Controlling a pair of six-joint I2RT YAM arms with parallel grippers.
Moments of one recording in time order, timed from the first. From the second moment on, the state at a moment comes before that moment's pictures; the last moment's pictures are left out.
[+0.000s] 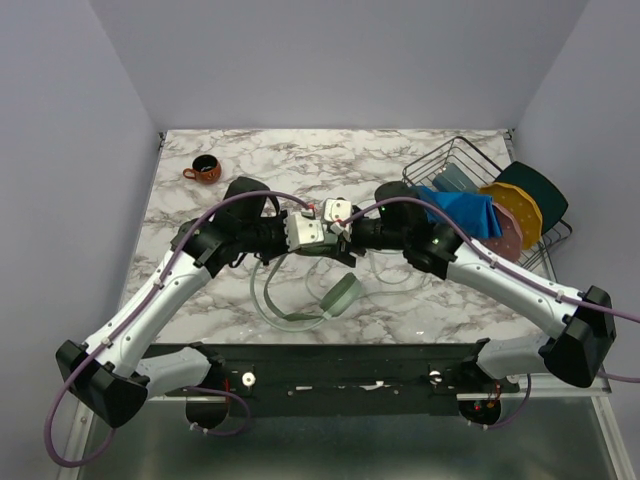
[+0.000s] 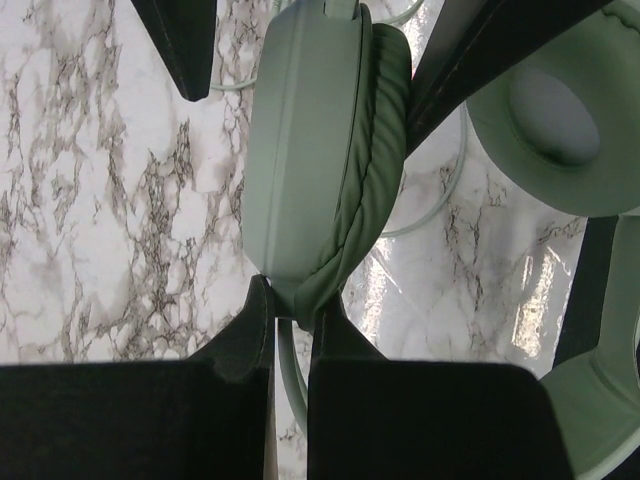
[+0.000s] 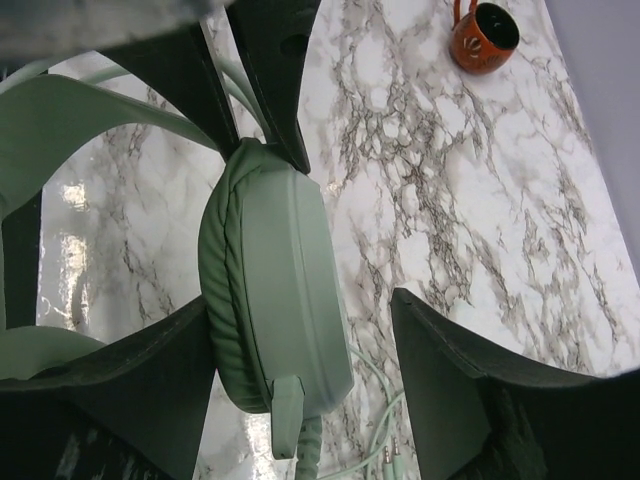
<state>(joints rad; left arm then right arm) -0.58 1.13 1.17 -0.81 0.44 0.76 0.83 1.33 1.12 -0.21 -0.41 -0.57</state>
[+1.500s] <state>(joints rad) -0.58 1.10 1.06 -0.44 -0.10 0.46 0.83 1.19 0.86 0.16 0.11 -0.05</state>
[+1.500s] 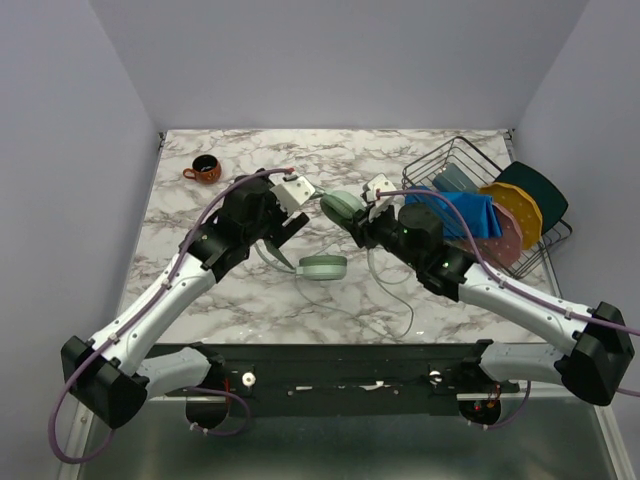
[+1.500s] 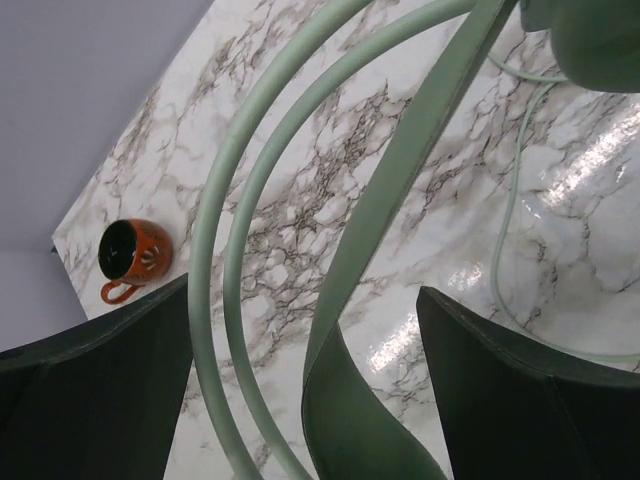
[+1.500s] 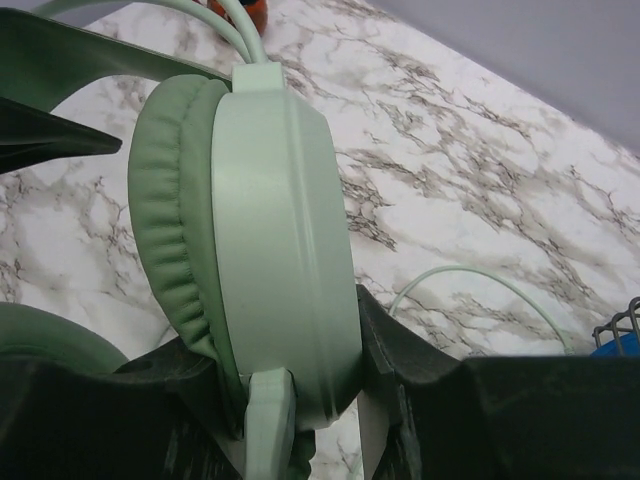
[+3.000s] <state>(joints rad) -0.23 1.21 1.31 -0.59 -0.06 0.16 0.83 0.90 0.83 0.17 -0.12 -0.23</state>
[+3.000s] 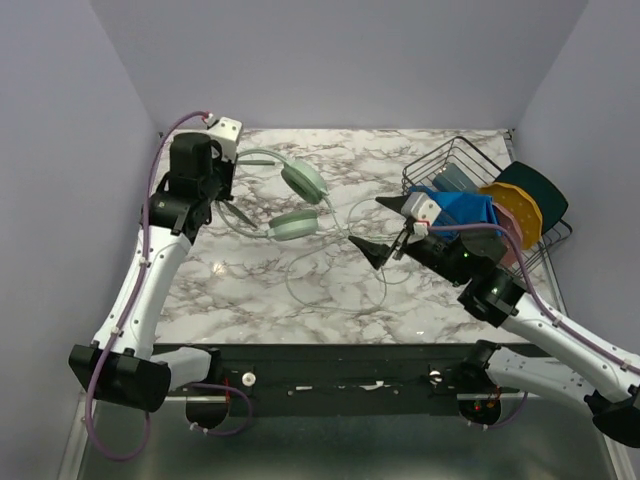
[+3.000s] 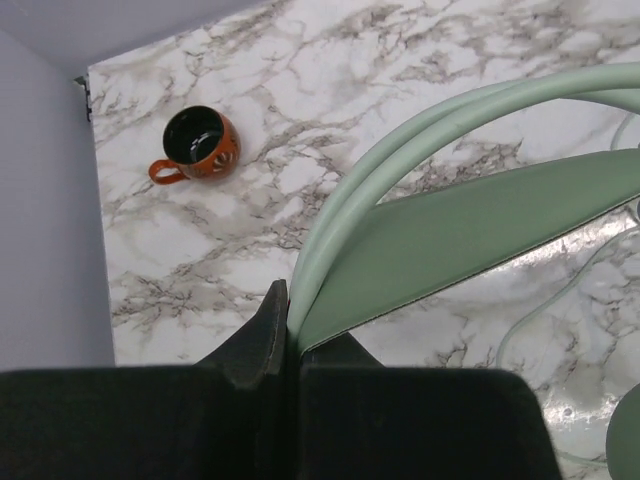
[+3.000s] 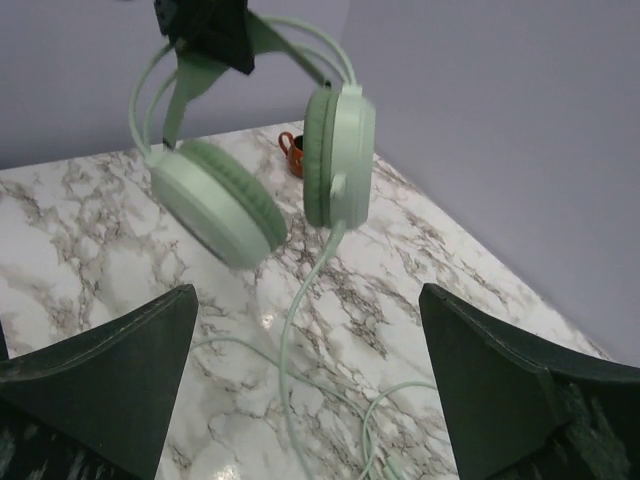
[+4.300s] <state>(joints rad) -0.14 1.15 1.73 -0.66 -0.01 -0.06 0.86 1.38 0.42 0.77 0.05 0.35</state>
